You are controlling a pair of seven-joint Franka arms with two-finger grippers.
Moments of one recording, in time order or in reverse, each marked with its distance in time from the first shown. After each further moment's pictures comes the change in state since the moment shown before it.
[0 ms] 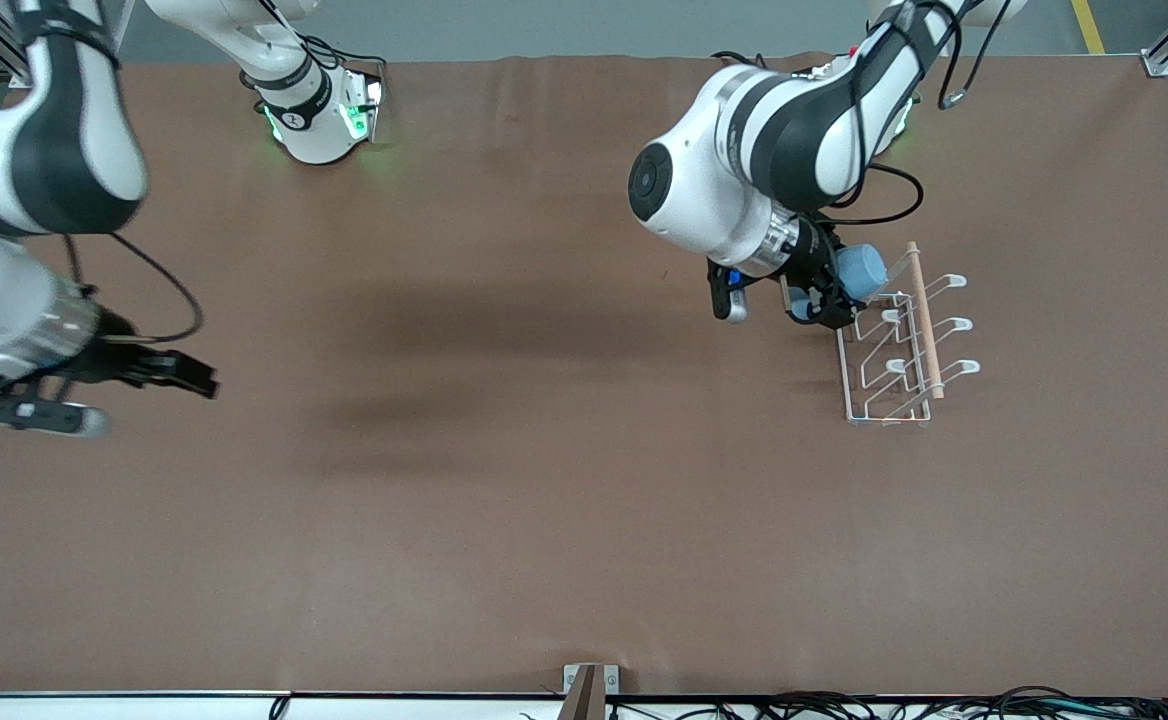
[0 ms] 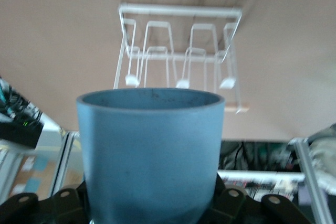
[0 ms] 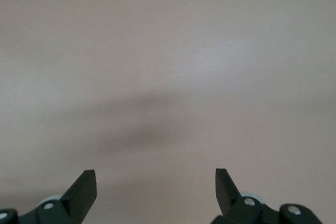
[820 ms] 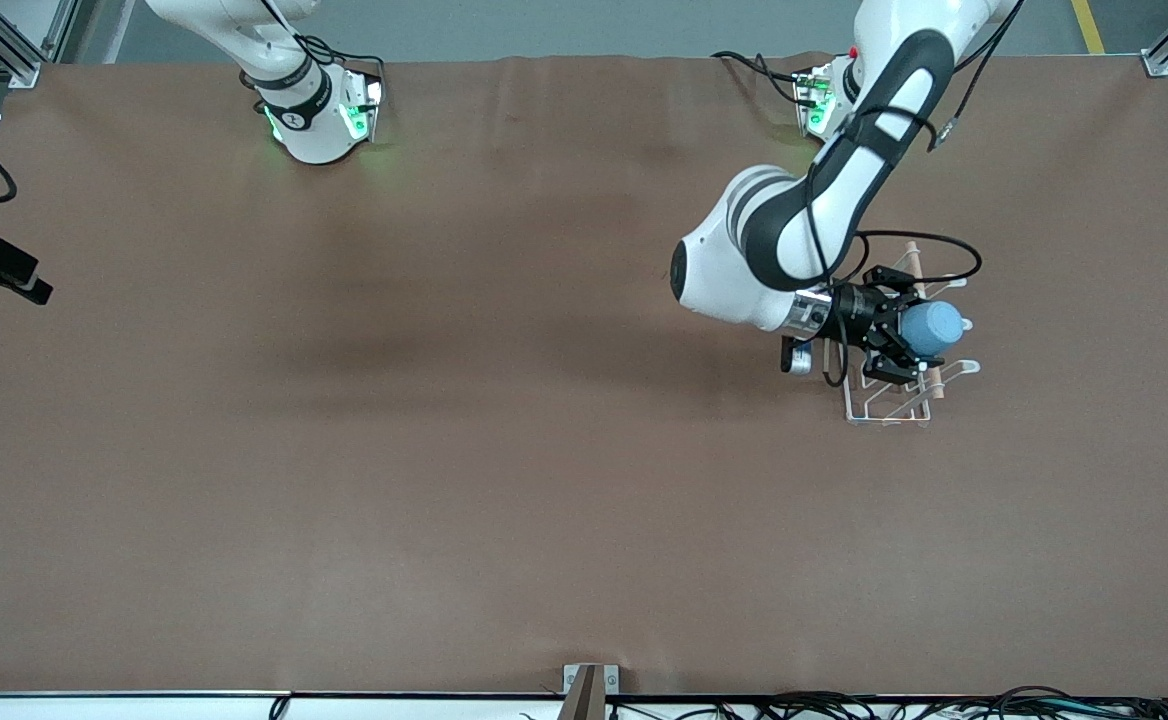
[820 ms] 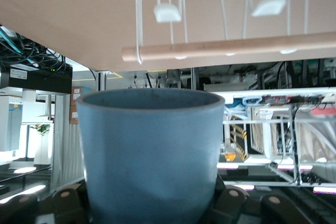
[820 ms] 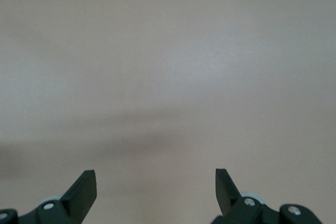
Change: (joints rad) left arm 0.083 0.130 0.013 -0.130 0.396 -0.002 0.050; right arm -0.005 -0.149 -0.090 0.093 -0.005 -0.242 -0.111
